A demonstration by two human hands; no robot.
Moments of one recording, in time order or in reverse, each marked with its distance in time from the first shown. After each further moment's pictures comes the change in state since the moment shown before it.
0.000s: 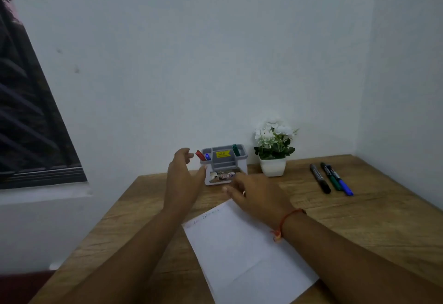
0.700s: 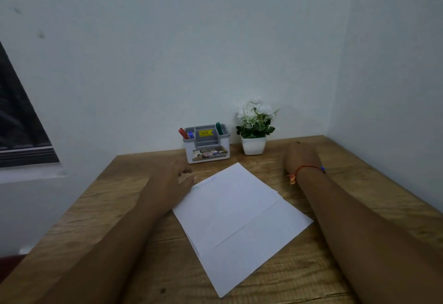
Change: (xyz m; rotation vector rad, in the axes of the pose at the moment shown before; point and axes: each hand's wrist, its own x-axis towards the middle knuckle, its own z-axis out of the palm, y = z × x) left_hand -0.036 -0.022 -0.022 0.364 -0.424 0.161; right_hand -0.003 0.114 -0.042 -0.459 -0.057 0.694
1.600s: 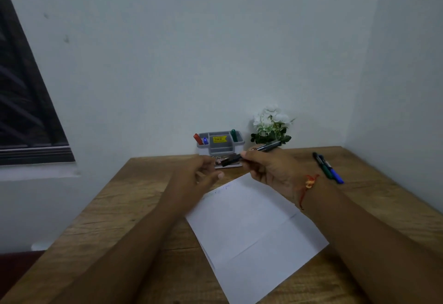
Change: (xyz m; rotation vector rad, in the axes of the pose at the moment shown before) left_hand -0.001 0.022 -0.008 -0.350 0.136 0.136; right_hand -0.061 -0.080 -0.041 1.567 -0.691 -0.066
